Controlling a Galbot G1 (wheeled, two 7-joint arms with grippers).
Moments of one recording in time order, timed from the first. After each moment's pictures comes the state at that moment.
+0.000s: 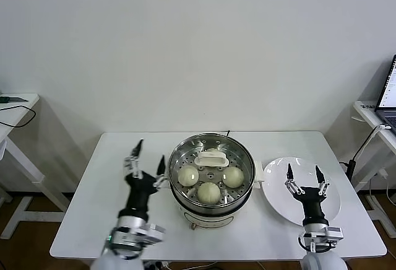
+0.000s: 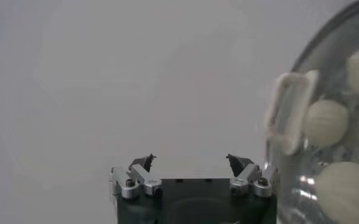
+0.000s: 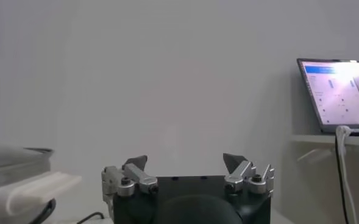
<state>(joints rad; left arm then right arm) 1.47 -1.39 -0.27 -2.27 0.88 0.31 -0.01 -1.43 1.32 0.67 1.76 0.30 0.33 0.02</state>
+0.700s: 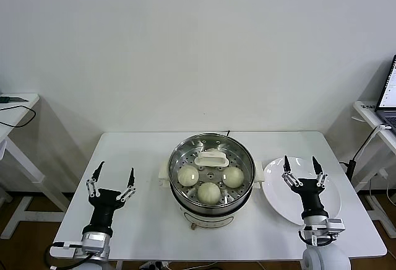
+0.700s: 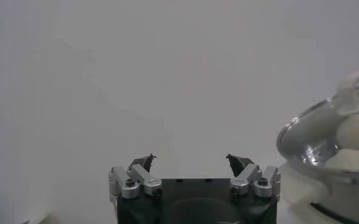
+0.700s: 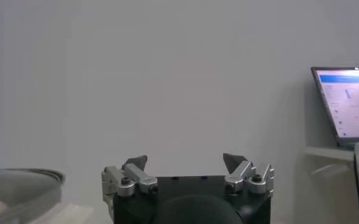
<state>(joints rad) 1.60 -1.49 -0.60 -2.17 0.29 0.00 0.01 -1.43 1.30 0.66 1.85 0.31 0.25 0.02</state>
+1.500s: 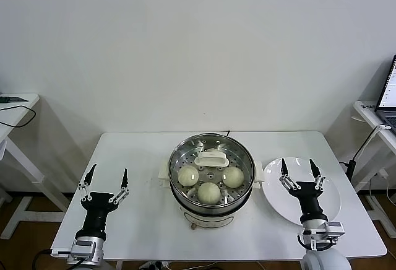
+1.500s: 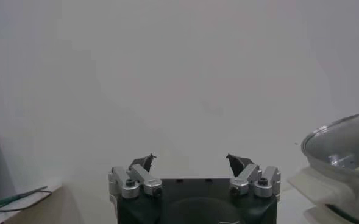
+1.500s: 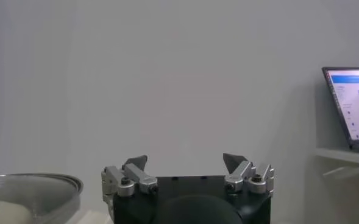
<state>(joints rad) 1.63 -1.49 -0.64 -2.17 0.19 -0.06 0.01 -1.47 1.32 0.66 1.91 0.30 0.20 0.01</state>
